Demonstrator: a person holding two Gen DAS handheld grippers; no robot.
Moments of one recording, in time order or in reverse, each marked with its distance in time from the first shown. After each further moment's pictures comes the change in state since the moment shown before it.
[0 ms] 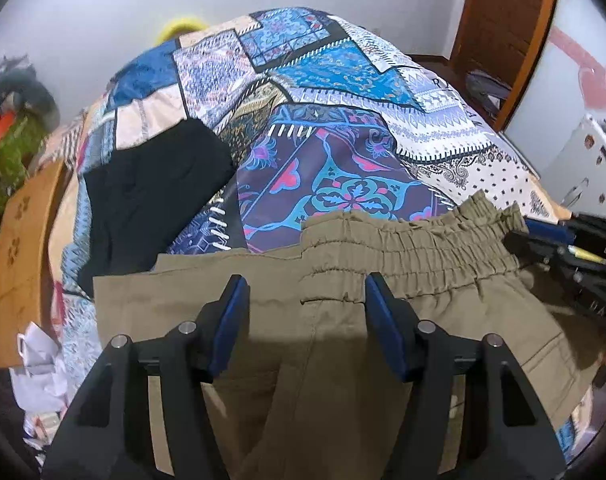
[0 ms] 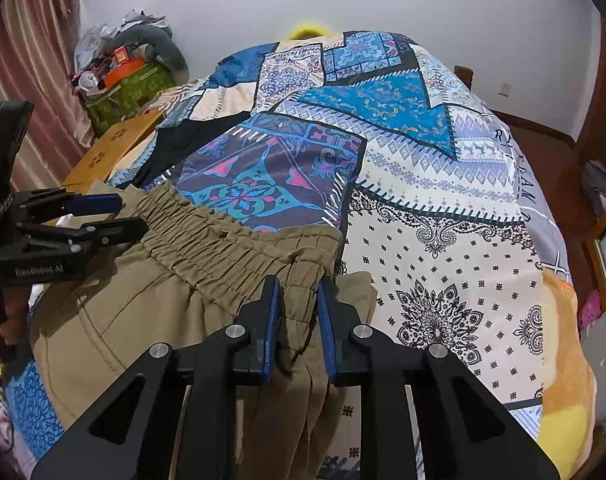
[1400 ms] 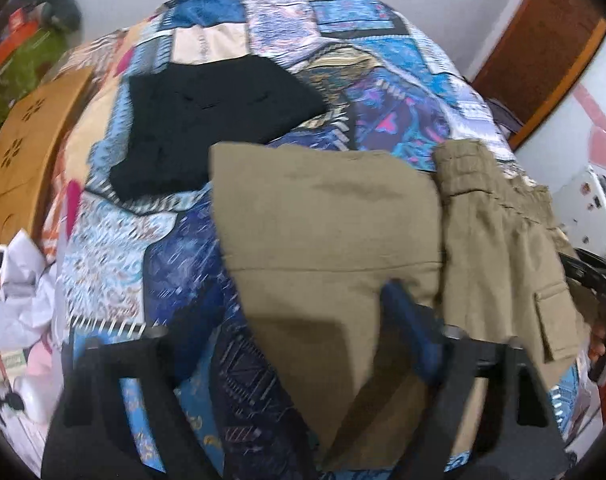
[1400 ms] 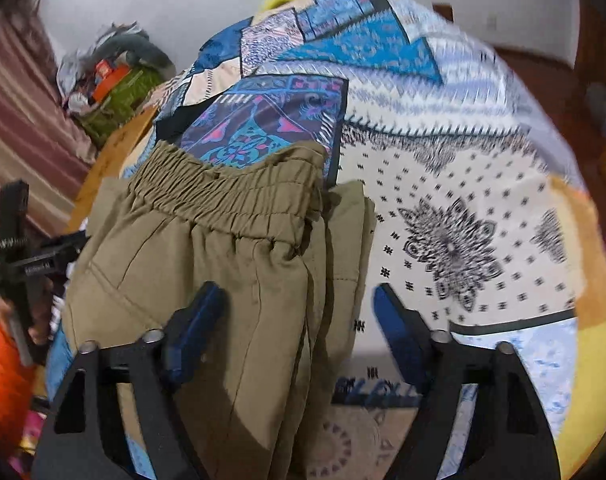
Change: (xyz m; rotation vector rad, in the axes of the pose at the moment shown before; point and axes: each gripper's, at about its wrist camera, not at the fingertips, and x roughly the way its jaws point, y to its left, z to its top) left arm -0.006 0.100 -0.063 -0.219 0.076 -0.127; right arm -0.002 -0.021 -0.033 0.219 0.127 0.113
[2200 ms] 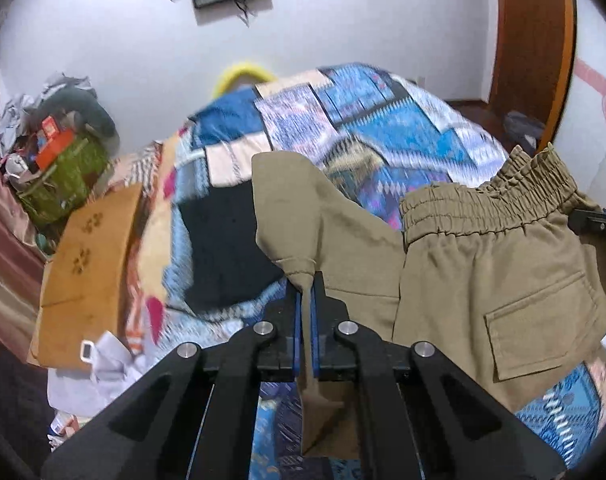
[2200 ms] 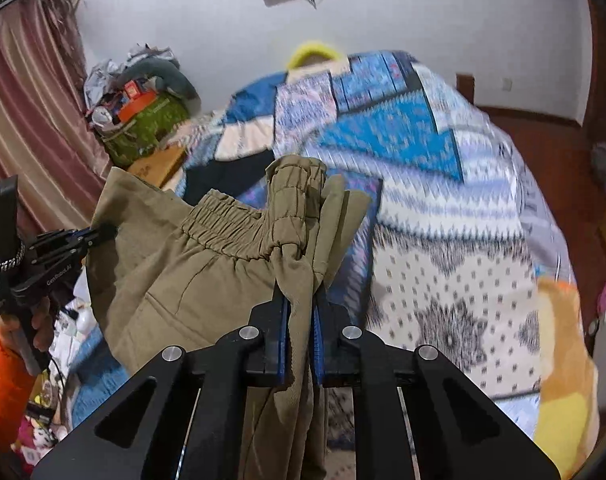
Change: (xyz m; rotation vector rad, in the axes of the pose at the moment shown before) left arm -0.082 -0.036 0.042 0.162 -0.289 0.267; right arm -0.047 0.058 0.050 -0.145 -0.198 -0.026
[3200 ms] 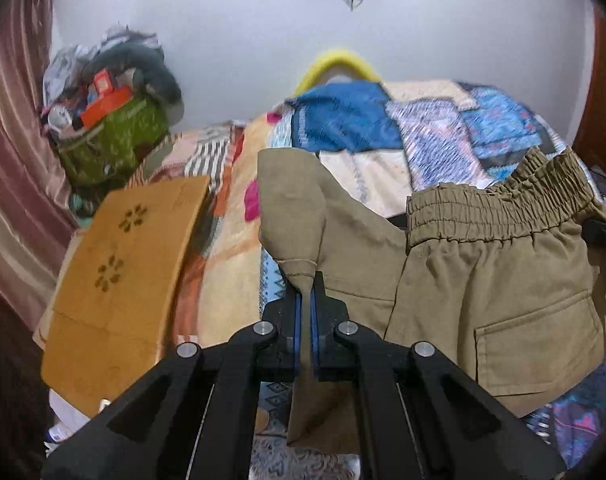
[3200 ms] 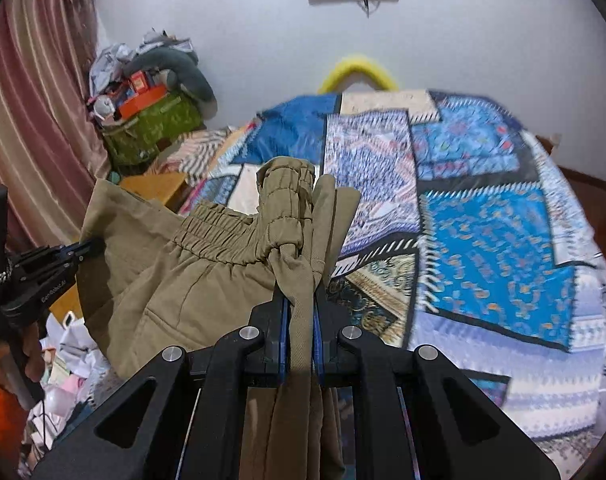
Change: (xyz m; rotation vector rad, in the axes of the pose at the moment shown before) left arm 0.177 0.164 0.068 -0.202 0.055 0.191; right arm 0.206 0.072 0.146 -0.137 -0.001 0.010
